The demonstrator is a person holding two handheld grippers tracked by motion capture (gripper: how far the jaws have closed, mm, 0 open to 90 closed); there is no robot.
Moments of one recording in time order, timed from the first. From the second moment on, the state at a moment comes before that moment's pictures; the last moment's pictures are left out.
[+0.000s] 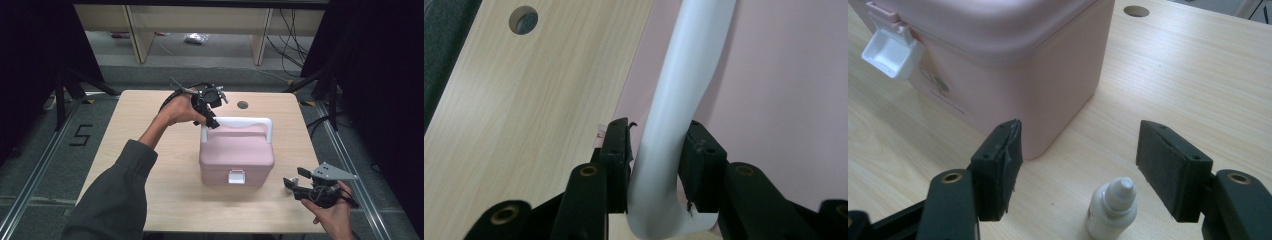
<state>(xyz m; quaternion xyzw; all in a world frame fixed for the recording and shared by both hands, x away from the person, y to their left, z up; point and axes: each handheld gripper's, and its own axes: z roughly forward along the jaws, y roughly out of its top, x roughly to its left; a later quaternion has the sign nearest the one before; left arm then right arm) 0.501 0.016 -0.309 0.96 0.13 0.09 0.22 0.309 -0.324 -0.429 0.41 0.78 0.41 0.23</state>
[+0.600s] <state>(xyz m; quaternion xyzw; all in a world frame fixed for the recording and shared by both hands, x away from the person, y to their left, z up) 0.494 0.018 -0.286 0.96 0.10 0.10 0.22 0.309 -0.315 -0.423 0.37 0.79 0.46 0.20</state>
